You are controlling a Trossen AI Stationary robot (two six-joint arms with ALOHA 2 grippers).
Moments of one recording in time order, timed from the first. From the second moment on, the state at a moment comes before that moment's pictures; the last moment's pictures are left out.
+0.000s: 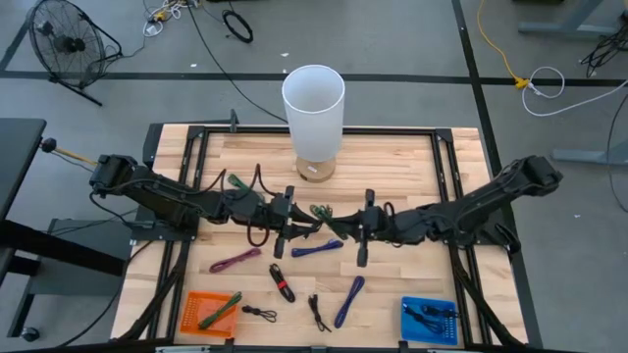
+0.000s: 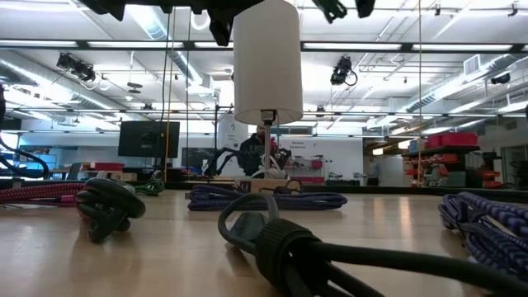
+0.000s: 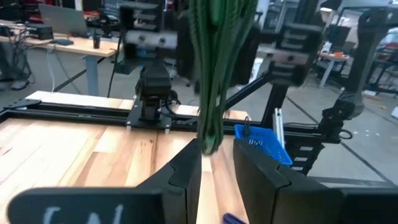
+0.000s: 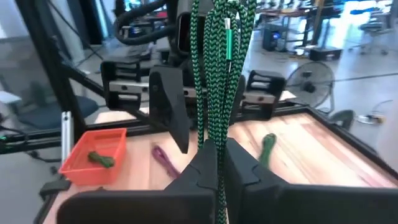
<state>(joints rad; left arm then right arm) -0.19 1.39 0.77 0.61 -0.08 -0.17 0.38 1.34 0.88 0.31 0.51 0.13</state>
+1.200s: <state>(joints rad) -0.19 1.39 0.77 0.70 -0.09 -0.14 0.28 1.43 0.88 0.38 0.31 0.17</state>
